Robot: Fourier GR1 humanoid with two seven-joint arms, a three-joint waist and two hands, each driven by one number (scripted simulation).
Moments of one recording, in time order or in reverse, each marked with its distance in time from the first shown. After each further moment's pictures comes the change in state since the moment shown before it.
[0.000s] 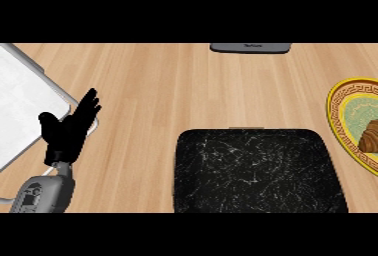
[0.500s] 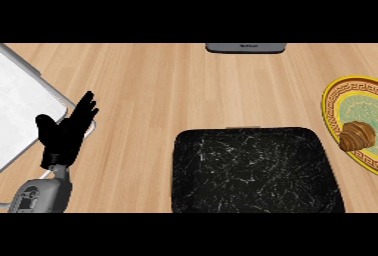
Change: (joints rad) left arm 0.021 0.004 0.010 -0.009 0.000 -0.001 0.009; right arm -0.123 0.013 -0.049 0.129 -0.107 0.024 -0.167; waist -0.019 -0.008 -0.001
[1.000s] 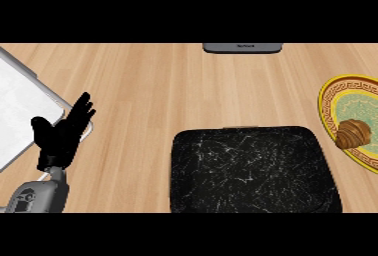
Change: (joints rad) left arm 0.013 0.008 0.011 -0.005 0.003 -0.002 -0.007; right arm -0.039 -0.064 -0.040 0.060 -0.220 0.278 0.200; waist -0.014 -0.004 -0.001
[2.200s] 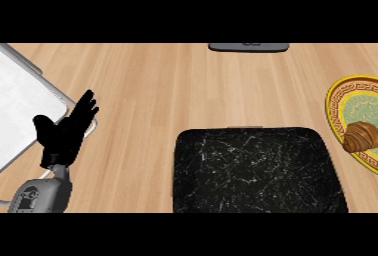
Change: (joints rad) left arm -0.015 -0.013 -0.007 -0.006 0.001 -0.004 0.000; right arm 0.078 -0.138 0.017 0.011 -0.211 0.133 0.130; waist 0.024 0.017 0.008
